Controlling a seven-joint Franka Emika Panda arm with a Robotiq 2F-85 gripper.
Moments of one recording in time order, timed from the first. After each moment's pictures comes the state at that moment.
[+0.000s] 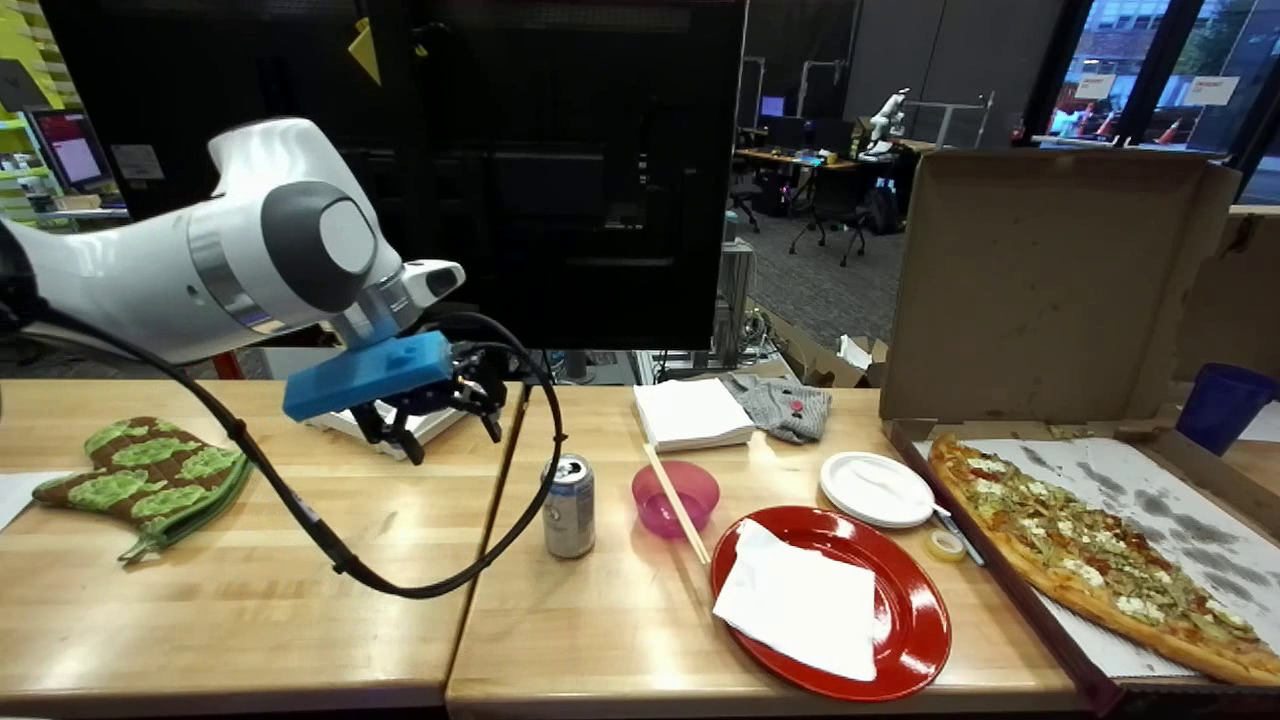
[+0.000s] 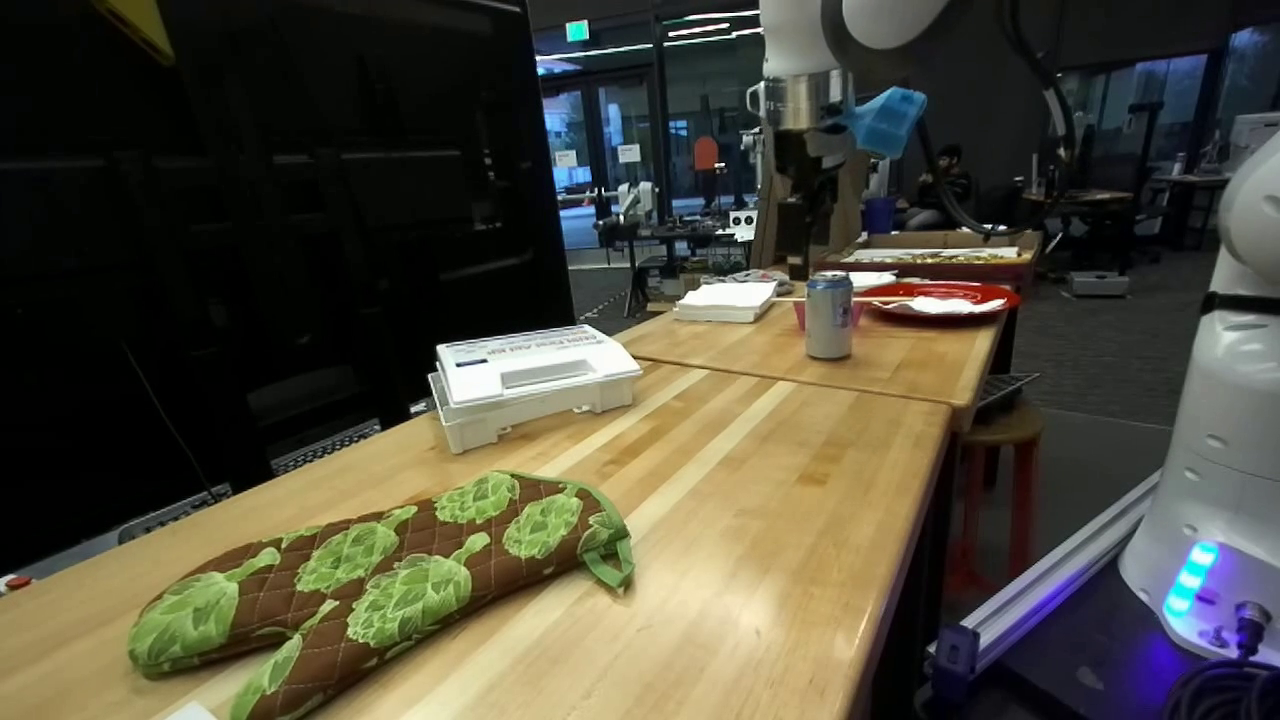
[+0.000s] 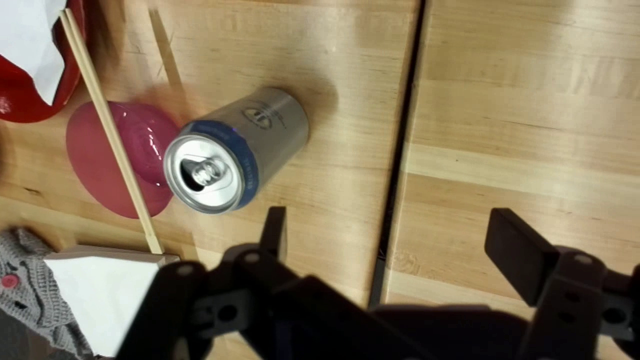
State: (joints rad) arm 0.17 -0.58 0.22 -2.66 -0.22 2.20 0.01
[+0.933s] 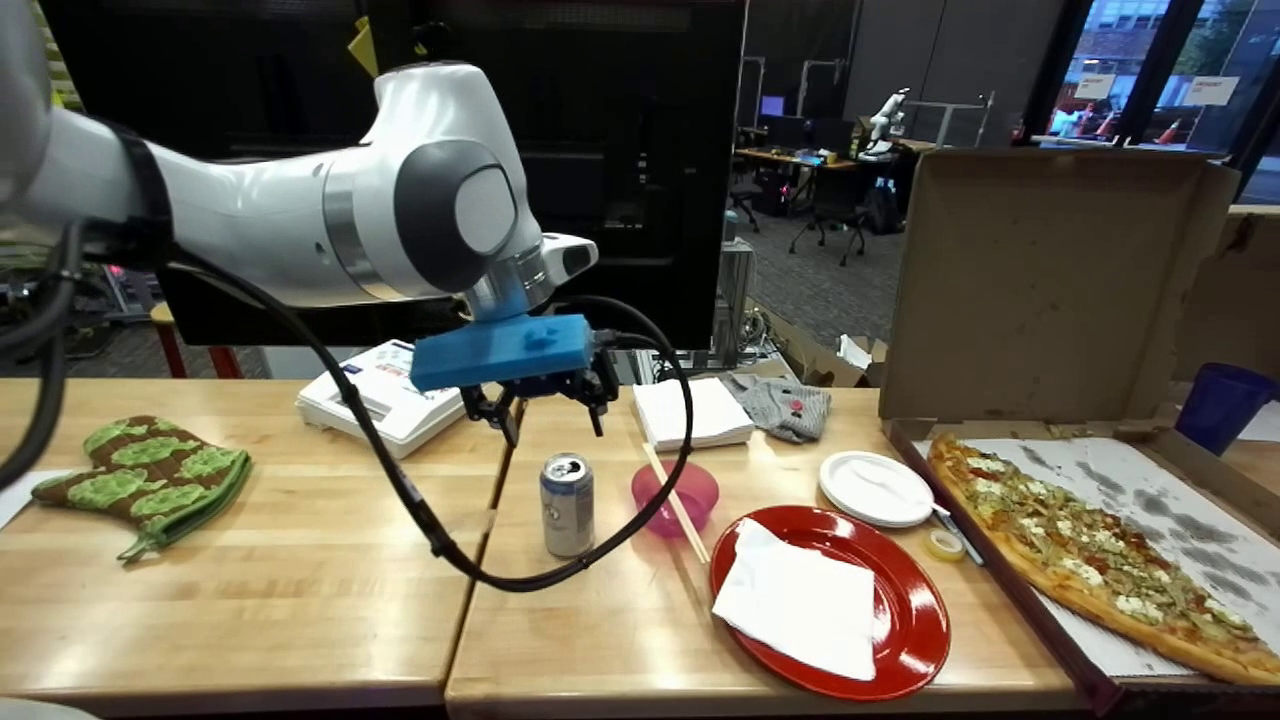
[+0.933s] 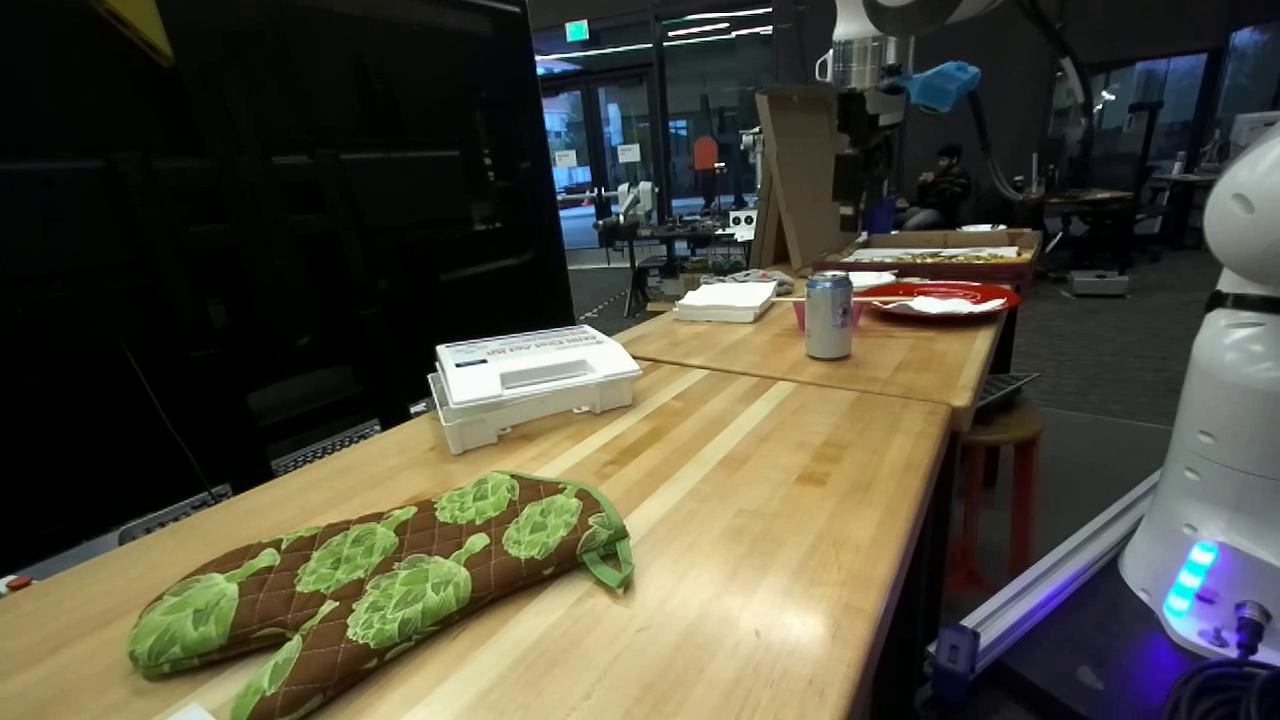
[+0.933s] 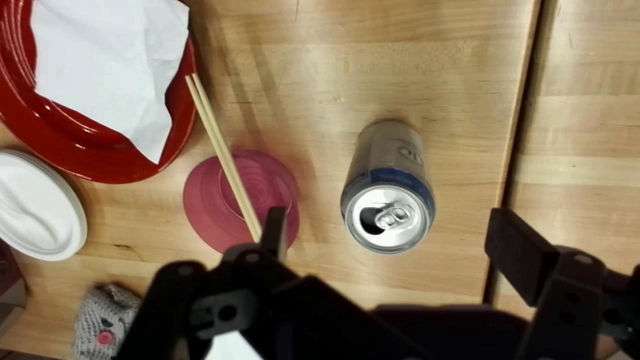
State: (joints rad) arm 0.05 -0.62 -0.02 -2.61 -0.22 2.15 -0.21
